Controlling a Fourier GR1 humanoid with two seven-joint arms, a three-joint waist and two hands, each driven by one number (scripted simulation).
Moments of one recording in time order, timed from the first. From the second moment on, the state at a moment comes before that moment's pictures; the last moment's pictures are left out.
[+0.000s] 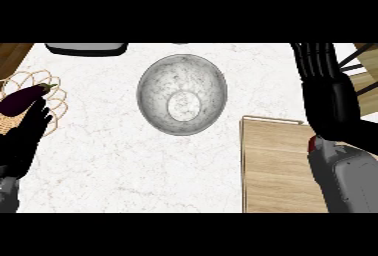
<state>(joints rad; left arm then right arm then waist) -0.09 0.60 -0.11 -1.37 0.38 0.21 0.06 -0.41 -0.21 0.07 -1.66 -0.17 -0.13 -0.10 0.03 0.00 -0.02</state>
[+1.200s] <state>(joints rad) -0.11 0.45 -0.17 -1.59 0.31 0.37 0.05 -0.39 -0.94 0.02 -1.59 -0.77 1.09 0.06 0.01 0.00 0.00</state>
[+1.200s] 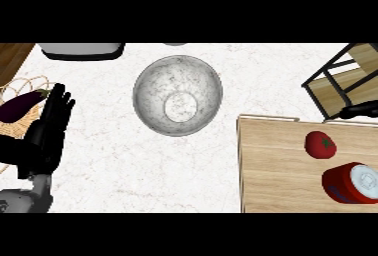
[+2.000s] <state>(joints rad) -0.07 0.43 -0.16 -1.62 0.29 0.38 0.04 -0.30 -0.93 -0.14 -2.16 -0.18 1.11 0.05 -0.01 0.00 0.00</state>
